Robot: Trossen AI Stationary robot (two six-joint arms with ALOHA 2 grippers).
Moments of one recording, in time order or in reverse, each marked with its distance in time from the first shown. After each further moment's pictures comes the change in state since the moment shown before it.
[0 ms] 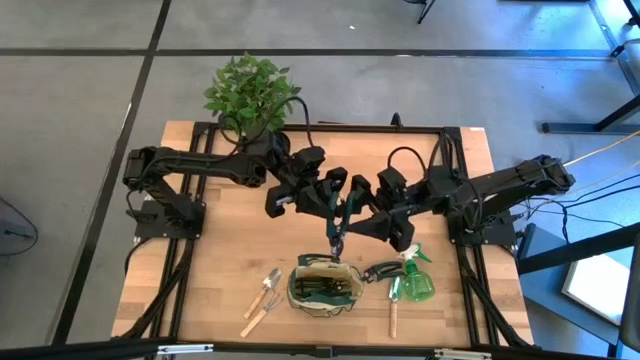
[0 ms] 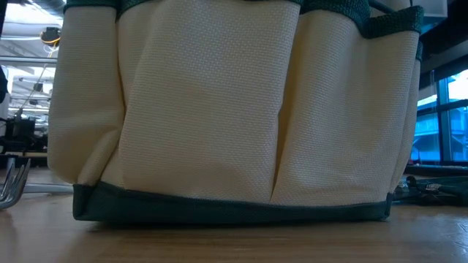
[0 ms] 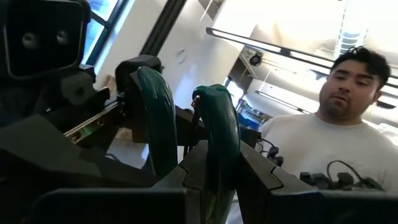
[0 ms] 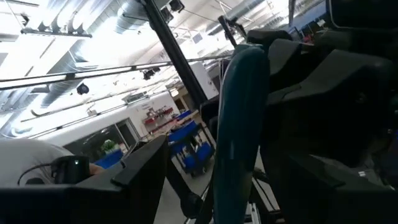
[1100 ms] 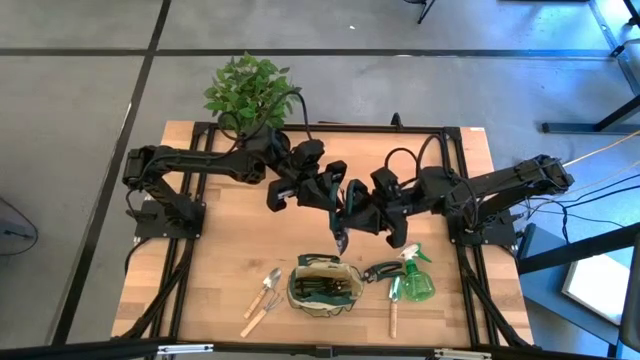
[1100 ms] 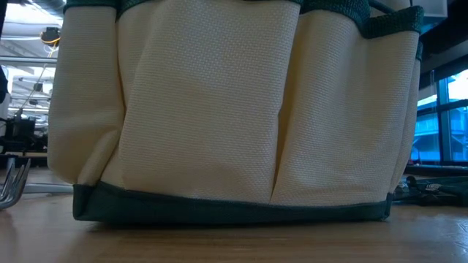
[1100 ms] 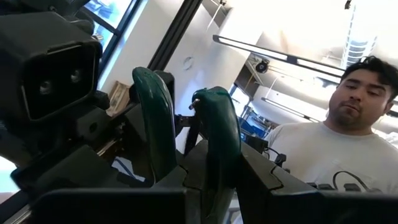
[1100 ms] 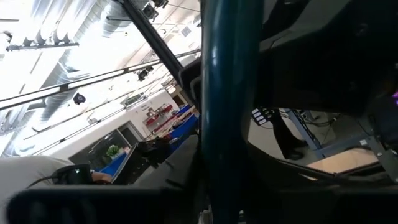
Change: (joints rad) left arm 0.017 -0.003 0.001 -0.008 -0.008 -0.008; right arm 0.008 0.000 -0.003 -0.033 0.019 0.130
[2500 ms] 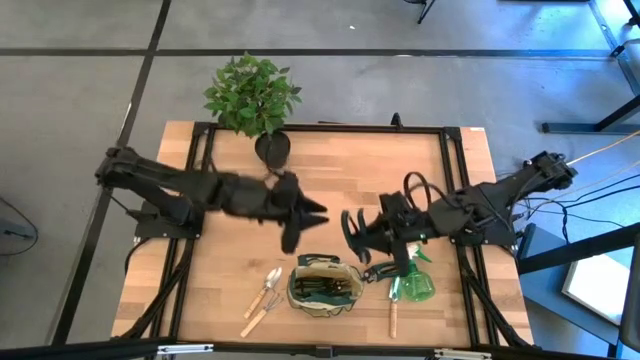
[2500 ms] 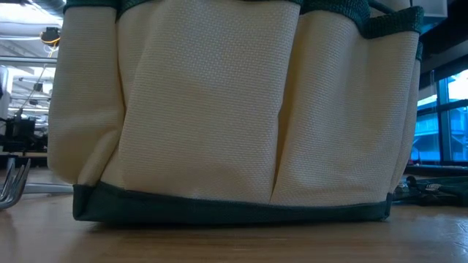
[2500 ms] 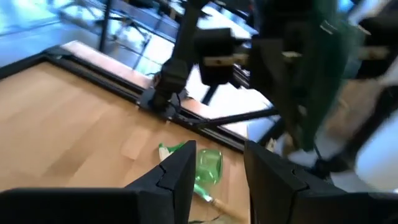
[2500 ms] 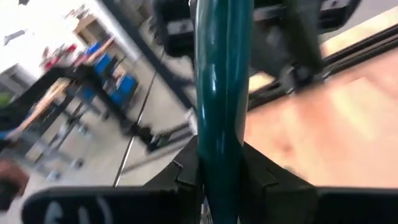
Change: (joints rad) left arm -0.399 -0.195 -0.002 -0.920 -1.160 0.274; right arm 0.250 -0.052 0.183 -0.719 0.387 -0.041
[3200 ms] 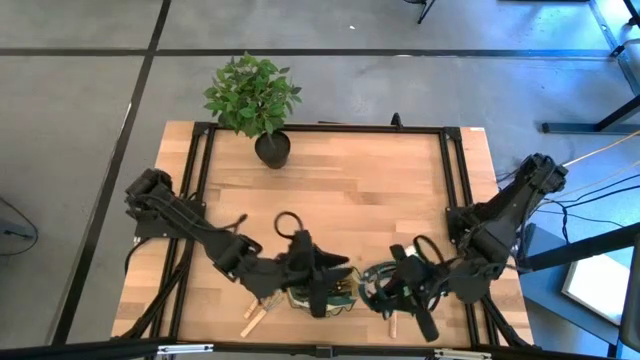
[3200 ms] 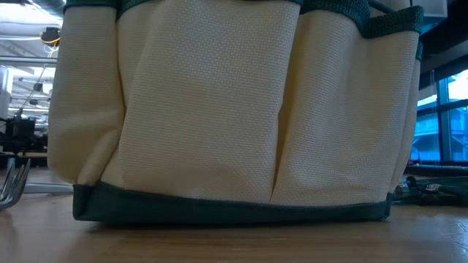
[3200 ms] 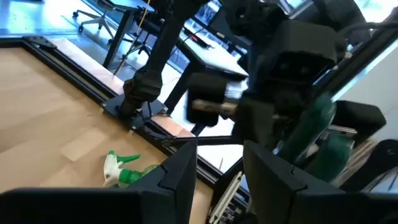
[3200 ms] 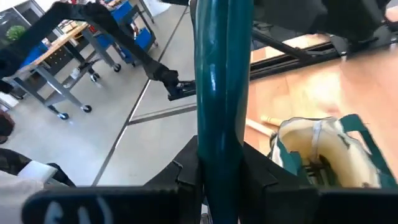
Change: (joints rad) left arm -0.272 0.366 0.280 0.166 -0.417 -0.169; right arm 0.302 0.109 -0.002 0.015 0.154 -0.030
